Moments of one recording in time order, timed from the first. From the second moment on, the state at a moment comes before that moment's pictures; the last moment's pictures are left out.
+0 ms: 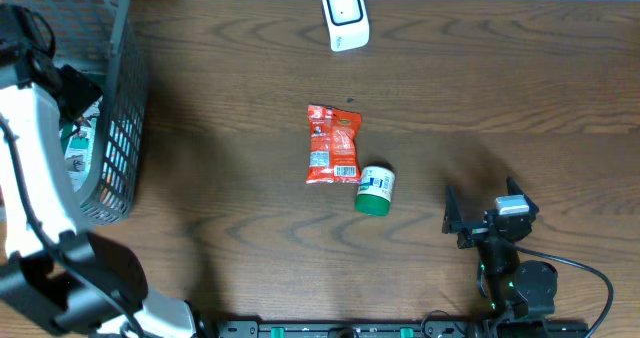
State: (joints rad) left arm 0.41 1.76 1.74 -1.21 -0.27 -0.51; right arm 0.08 0.01 0.01 -0.07 -0.05 -0.03
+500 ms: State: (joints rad) left arm 0.45 1.92 1.72 -1.15 -0.15 -0.43; right arm 0.08 0.01 0.01 -0.07 -0.05 -0.03
